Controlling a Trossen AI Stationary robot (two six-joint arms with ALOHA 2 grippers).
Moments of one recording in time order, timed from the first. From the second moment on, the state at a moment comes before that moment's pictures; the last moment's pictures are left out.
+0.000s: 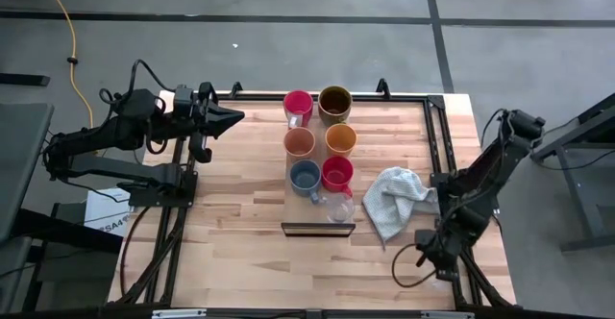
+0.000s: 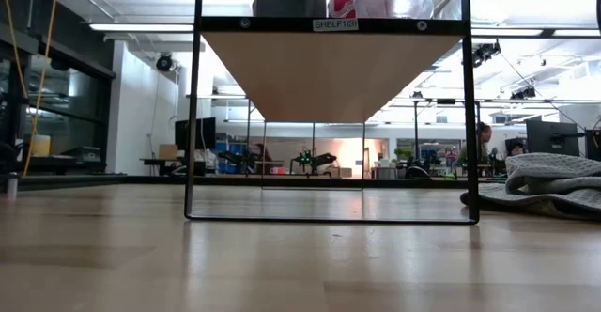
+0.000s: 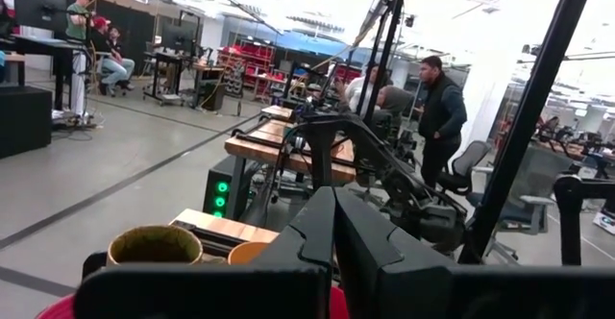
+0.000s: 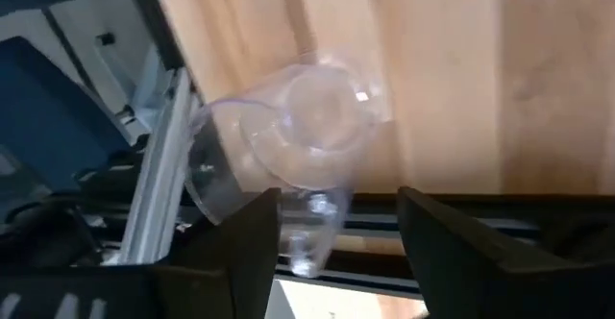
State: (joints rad) left arm 0.22 0.77 1.03 -0.13 -0.02 -0.21; right arm 0.96 1.20 0.75 -0.80 -0.32 1.24
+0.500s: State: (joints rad) left arm 0.22 0.77 1.03 -0.13 -0.02 -0.21; right arm 1.04 1.35 0.75 -0.76 -0.32 1.35
